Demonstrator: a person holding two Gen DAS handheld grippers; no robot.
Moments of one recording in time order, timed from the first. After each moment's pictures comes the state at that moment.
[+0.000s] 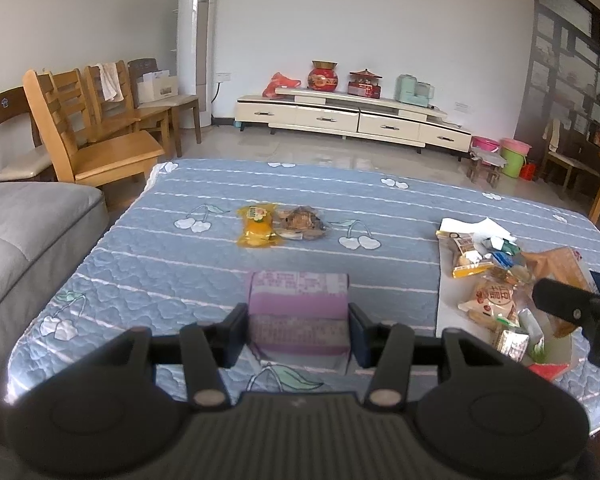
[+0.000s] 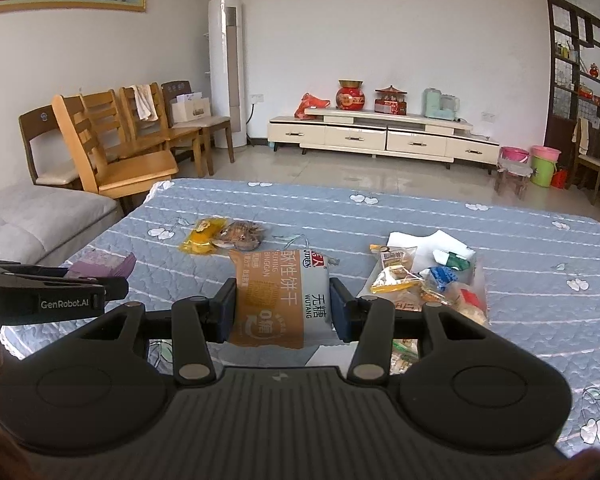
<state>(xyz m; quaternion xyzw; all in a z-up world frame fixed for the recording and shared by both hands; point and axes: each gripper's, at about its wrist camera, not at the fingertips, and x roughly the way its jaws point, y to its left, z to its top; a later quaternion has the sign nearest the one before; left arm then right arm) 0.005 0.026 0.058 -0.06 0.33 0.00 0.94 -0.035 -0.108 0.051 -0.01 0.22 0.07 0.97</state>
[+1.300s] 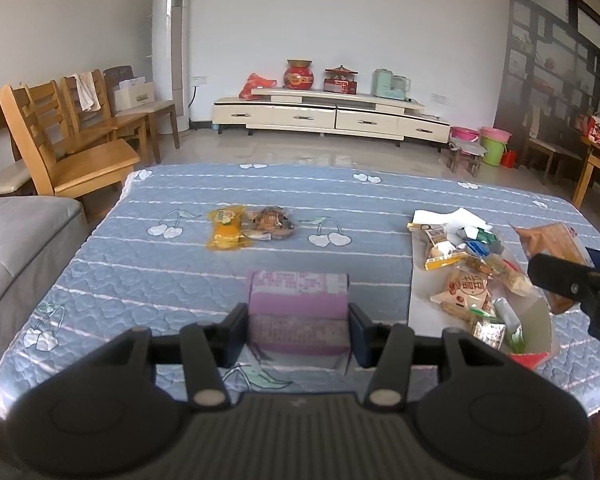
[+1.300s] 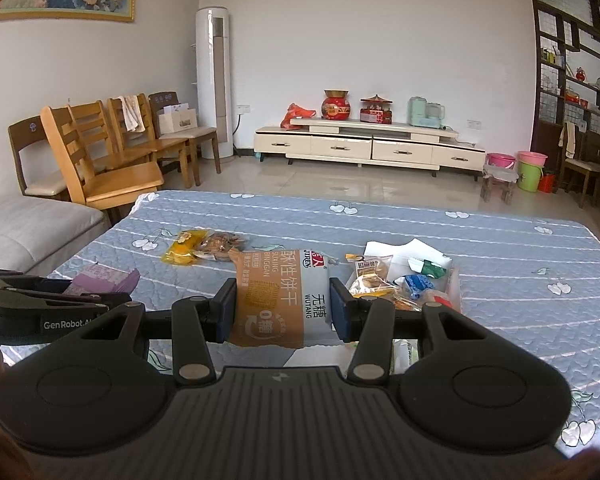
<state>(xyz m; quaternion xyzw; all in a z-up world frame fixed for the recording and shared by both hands) 0.004 0.002 0.063 -0.04 0.33 -0.04 0.94 -0.050 -0.113 0.059 0.00 0.20 0.05 0.98</state>
